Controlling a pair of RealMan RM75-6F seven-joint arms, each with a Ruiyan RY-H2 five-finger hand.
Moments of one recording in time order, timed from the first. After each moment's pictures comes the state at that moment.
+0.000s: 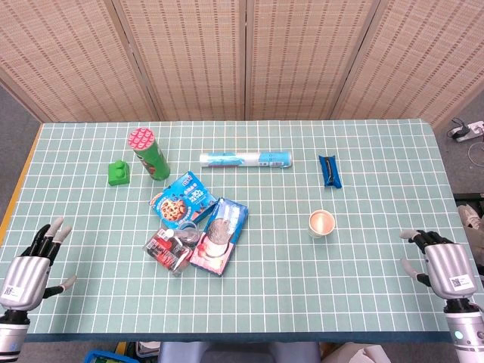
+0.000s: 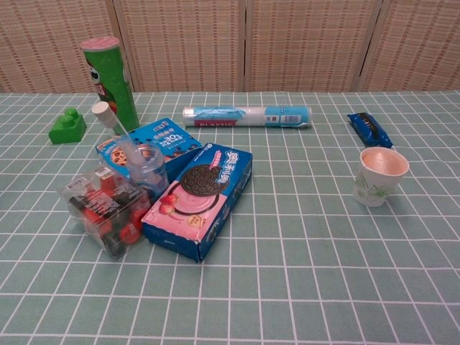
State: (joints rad) left arm -0.12 -1.17 -0.02 -1.57 1.57 1.49 0.11; right arm 0.08 -1.16 0.05 -1.56 -1.54 1.50 -0.07
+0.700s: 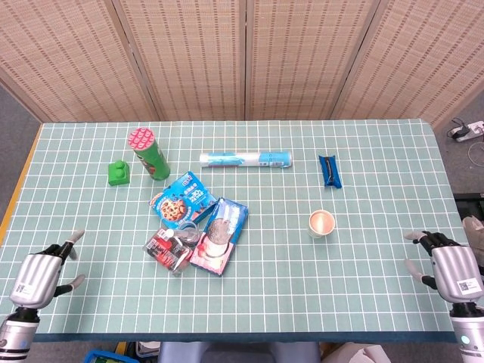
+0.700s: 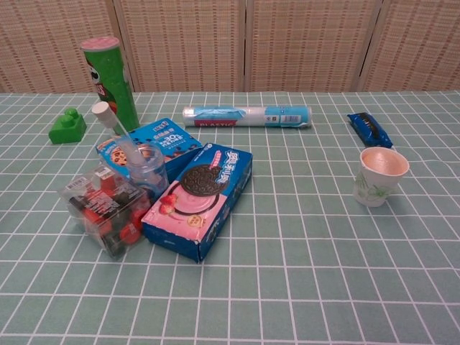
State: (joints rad) left arm -0.14 -1.20 -0.02 -1.59 1.60 1.48 0.19; right arm 0.06 -1.14 0.05 -1.57 -1.56 1.54 -0.03
